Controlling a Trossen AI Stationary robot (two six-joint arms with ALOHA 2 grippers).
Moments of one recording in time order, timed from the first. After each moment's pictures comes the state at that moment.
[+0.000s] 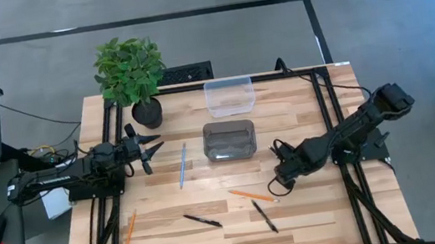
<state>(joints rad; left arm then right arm) 0.15 0.15 0.01 0.07 -0.24 0.09 0.37 1.50 0.80 -0.89 0.16 1.14</state>
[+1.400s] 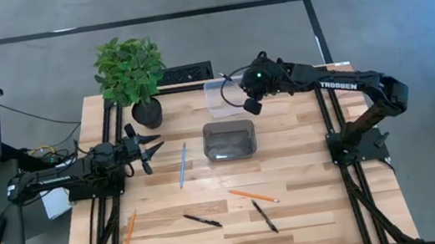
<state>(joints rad) 0.15 0.15 0.01 0.07 -0.24 0.09 -0.47 1.50 1.17 -0.50 0.14 -0.19</state>
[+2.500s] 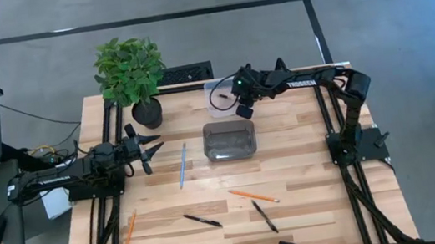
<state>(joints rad) 0.15 0.15 0.01 0.07 -0.24 0.09 -0.54 1.85 1.19 -0.39 0.13 -0.24</state>
